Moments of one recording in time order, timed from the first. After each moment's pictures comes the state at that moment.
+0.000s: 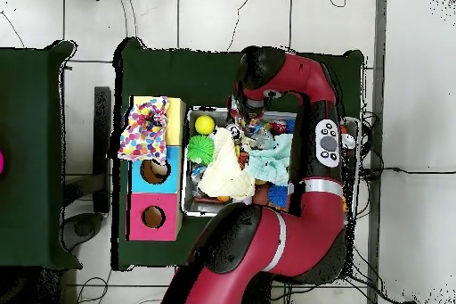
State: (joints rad) arm -0.37 0.01 0.35 0.54 -0.31 1.56 1.59
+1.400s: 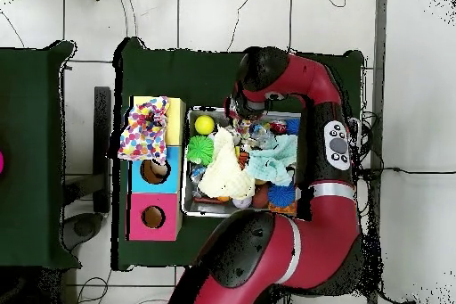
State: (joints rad) arm -0.40 -0.10 0.35 0.71 -0.26 1.49 1.59
